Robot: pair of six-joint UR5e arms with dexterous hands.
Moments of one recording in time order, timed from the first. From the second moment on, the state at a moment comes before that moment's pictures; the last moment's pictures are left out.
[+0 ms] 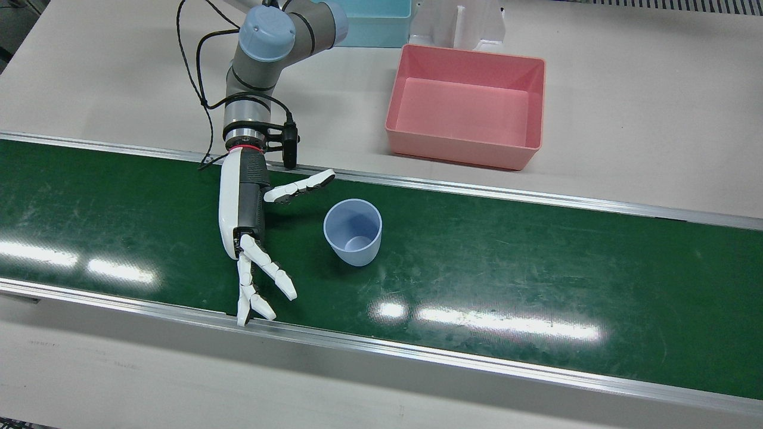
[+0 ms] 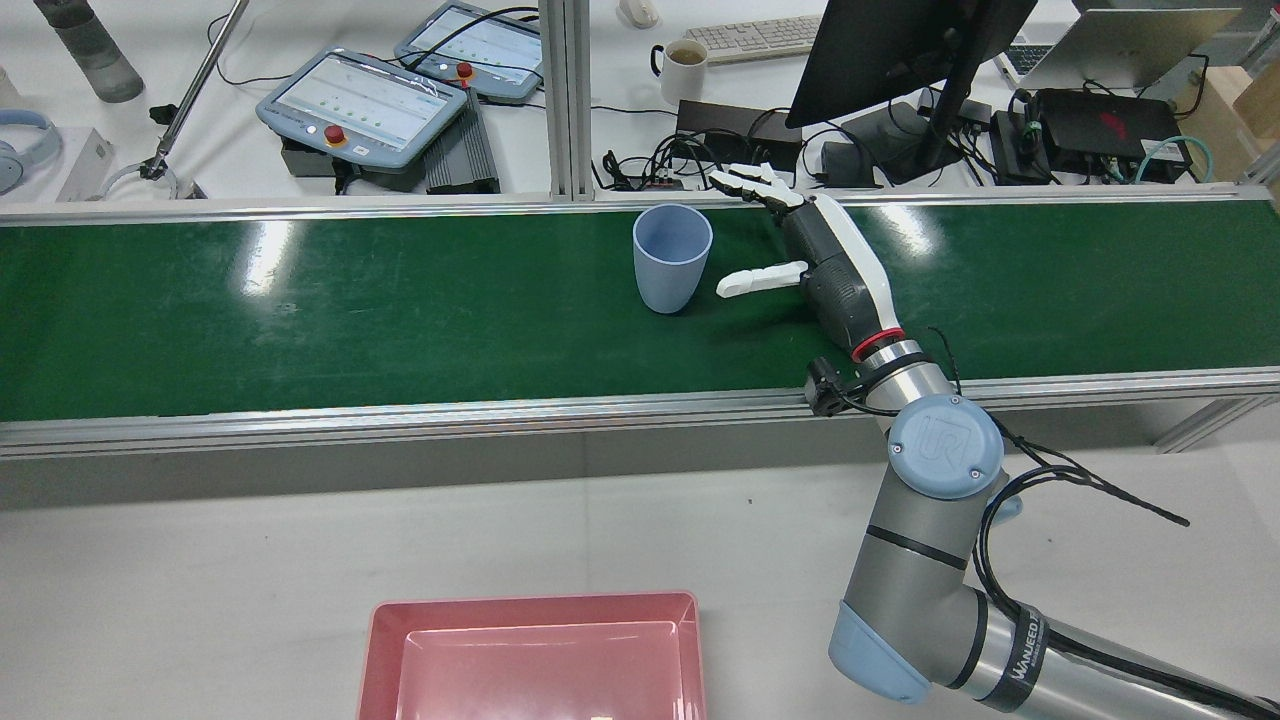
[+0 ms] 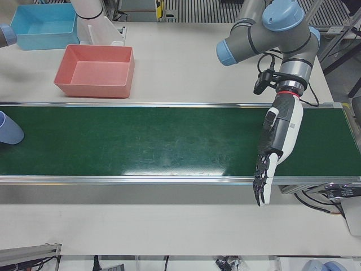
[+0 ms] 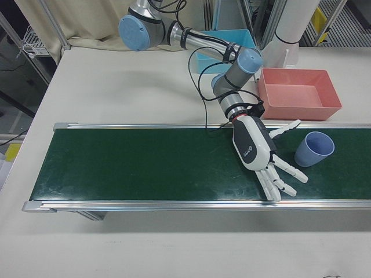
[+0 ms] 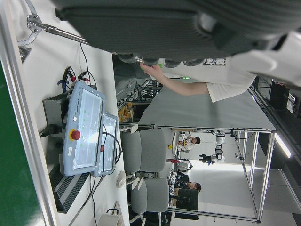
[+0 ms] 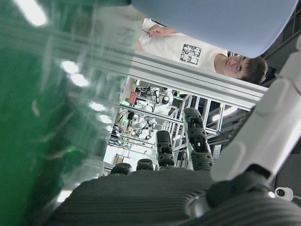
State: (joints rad) left arm -1.41 -1.80 -1.67 0.24 1.81 0.00; right arm 0.62 -1.08 1.75 -3.48 -0.80 -0.49
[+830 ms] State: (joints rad) left arm -1.41 -1.80 -1.67 0.24 1.81 0.00; right arm 0.62 -1.08 1.75 -3.48 -0.80 -0.49
